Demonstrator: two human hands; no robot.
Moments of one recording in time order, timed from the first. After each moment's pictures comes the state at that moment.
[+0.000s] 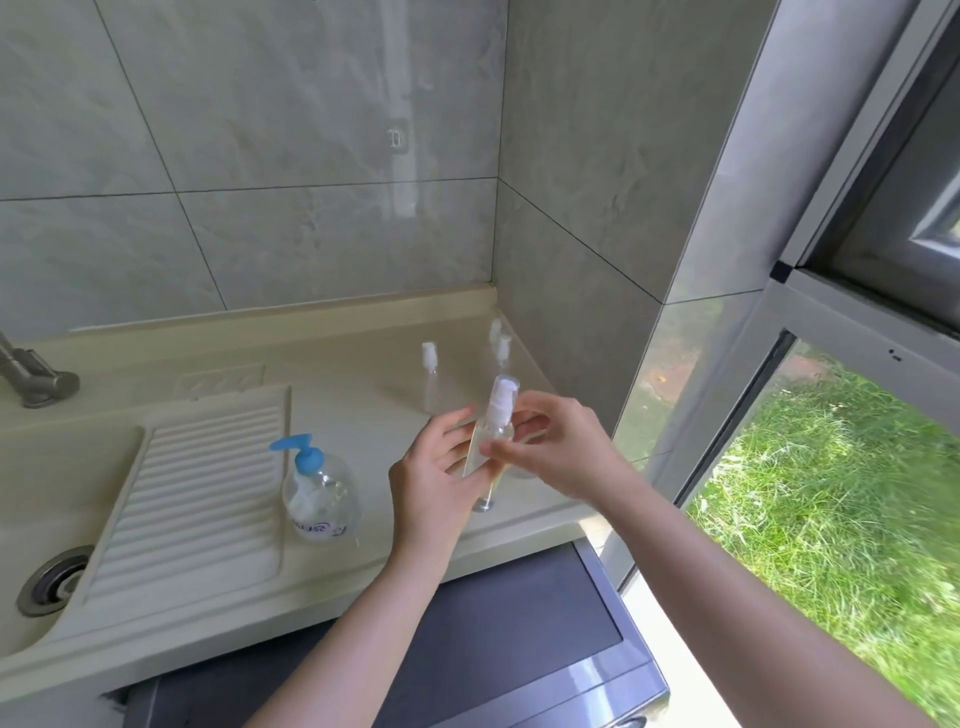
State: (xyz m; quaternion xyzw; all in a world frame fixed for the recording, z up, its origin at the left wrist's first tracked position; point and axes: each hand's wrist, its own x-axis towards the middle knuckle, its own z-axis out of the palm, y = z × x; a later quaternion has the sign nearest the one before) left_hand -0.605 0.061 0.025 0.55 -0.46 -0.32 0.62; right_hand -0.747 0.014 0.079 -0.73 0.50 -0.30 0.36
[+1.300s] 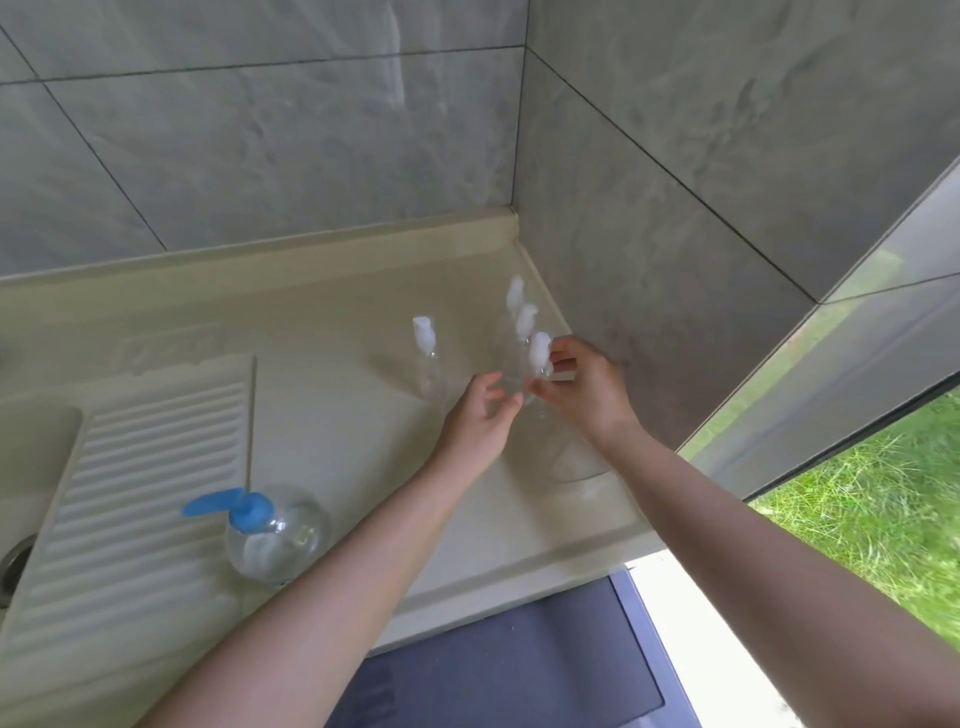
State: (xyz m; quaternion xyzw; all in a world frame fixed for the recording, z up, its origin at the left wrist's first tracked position) left_hand -0.595 -0.124 -0.054 0.65 -0.45 -0.47 0.40; right_hand -0.737 -0.180 -0.039 -0.68 0.58 -0.33 0.30
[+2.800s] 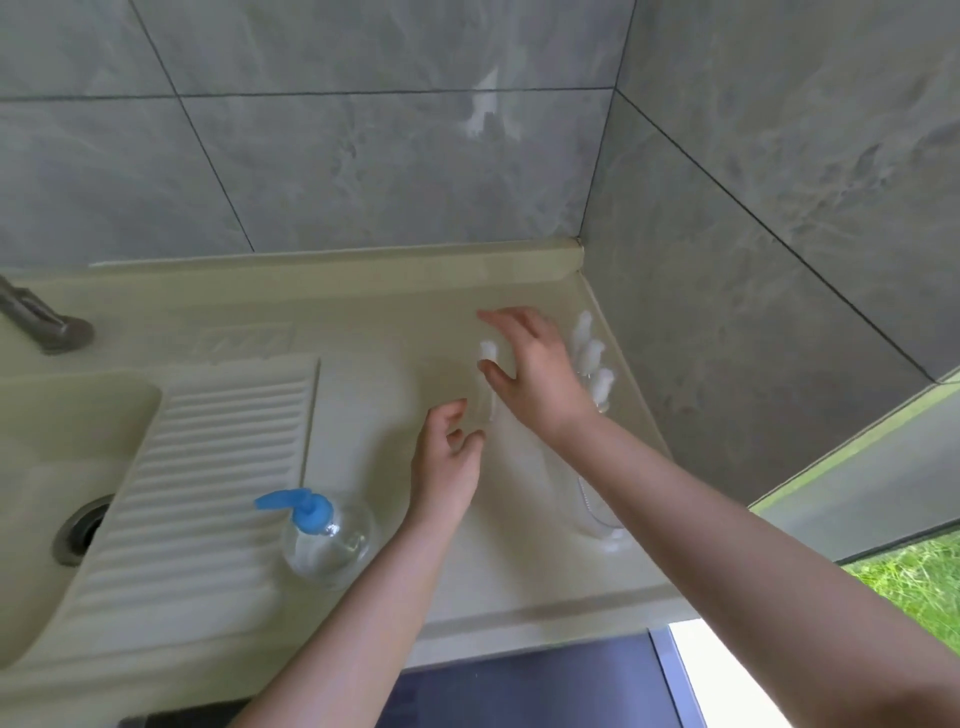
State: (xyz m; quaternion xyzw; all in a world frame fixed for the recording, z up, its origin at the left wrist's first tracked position) left_hand -0.536 -0.088 -0.055 0.69 -0.33 -0.36 0.54; right_hand -0.627 -0.194 -0.007 -0.85 0.40 -0.31 0.16
